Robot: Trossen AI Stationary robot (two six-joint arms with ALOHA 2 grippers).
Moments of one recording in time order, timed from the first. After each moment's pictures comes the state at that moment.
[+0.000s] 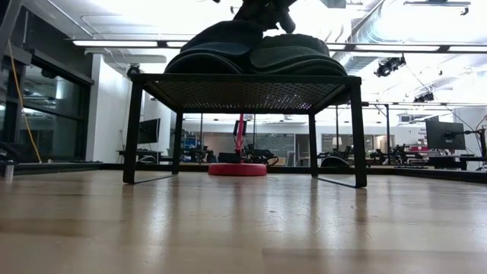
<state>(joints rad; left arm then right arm) 0.45 1.70 2.36 -1.26 -0.10 0.60 -0.14 1.59 1.49 -0.33 0.25 0.13</state>
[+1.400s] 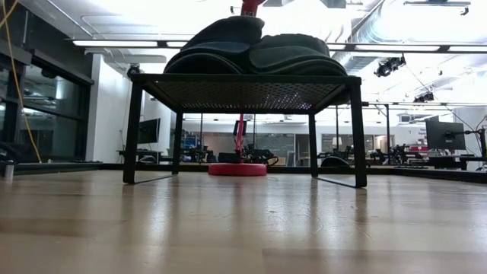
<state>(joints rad) 0.45 1.54 2.36 -1.55 0.10 0.26 0.00 1.18 1.49 -0.60 0.18 0.22</state>
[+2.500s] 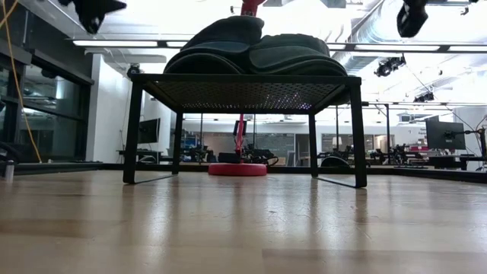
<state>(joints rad) 0.45 0.38 0.75 -0.50 0.40 -0.17 0.39 0.49 0.37 0.37 0.42 0.36</state>
